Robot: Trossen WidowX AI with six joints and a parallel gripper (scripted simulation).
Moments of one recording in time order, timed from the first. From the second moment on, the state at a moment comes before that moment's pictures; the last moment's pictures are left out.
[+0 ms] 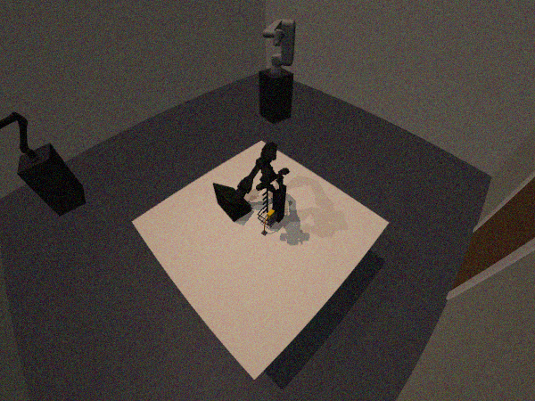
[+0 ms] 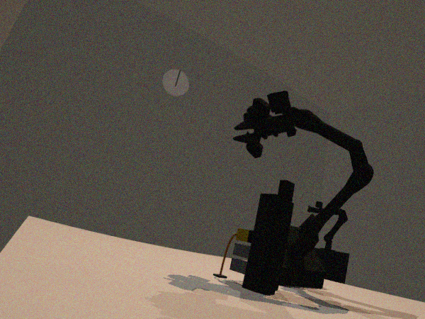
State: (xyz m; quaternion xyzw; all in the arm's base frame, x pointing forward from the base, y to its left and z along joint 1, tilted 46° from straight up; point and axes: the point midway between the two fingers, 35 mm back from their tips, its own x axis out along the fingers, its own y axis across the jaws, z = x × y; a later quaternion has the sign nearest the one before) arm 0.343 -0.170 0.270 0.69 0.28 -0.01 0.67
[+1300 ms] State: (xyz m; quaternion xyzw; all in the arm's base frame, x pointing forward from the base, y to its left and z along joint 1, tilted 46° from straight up) arm 0.277 -0.009 0.089 0.59 0.70 -0.17 0.36
